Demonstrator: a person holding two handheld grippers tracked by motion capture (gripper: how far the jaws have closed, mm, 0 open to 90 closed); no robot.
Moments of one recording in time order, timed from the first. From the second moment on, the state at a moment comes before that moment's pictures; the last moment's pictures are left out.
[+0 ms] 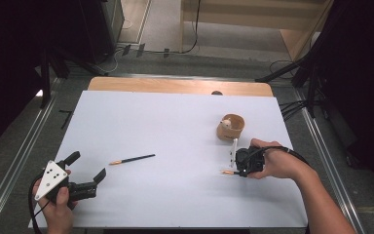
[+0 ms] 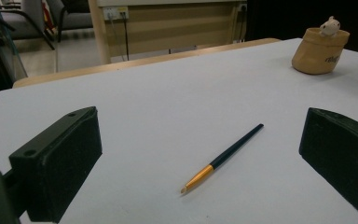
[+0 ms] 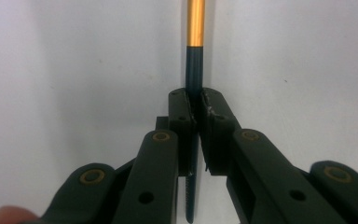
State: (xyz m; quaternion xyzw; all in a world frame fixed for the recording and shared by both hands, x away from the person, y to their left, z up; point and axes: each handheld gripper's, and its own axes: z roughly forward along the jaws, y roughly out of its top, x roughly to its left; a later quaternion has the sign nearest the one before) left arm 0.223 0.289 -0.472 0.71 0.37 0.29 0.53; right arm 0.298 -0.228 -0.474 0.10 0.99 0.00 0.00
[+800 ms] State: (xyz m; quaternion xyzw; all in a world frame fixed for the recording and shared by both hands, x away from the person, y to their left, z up) left arm 0.223 0.287 -0.472 0.71 0.37 0.29 0.53; right arm 0.299 -0.247 -0.432 0.19 0.94 0.25 0.11
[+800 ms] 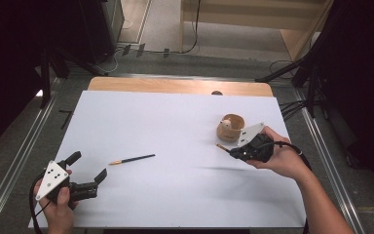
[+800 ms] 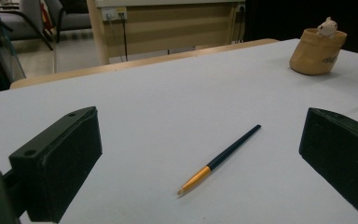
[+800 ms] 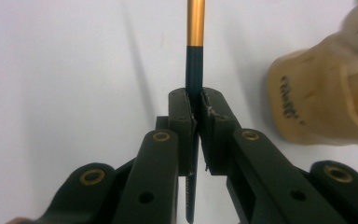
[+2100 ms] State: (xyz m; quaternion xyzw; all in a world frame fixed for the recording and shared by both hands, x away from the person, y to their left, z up) left arm 0.224 0.287 -0.473 0.71 0.37 0.29 0.53; right arm 0.312 -0.276 -0.401 0.34 0.68 0.60 0.24
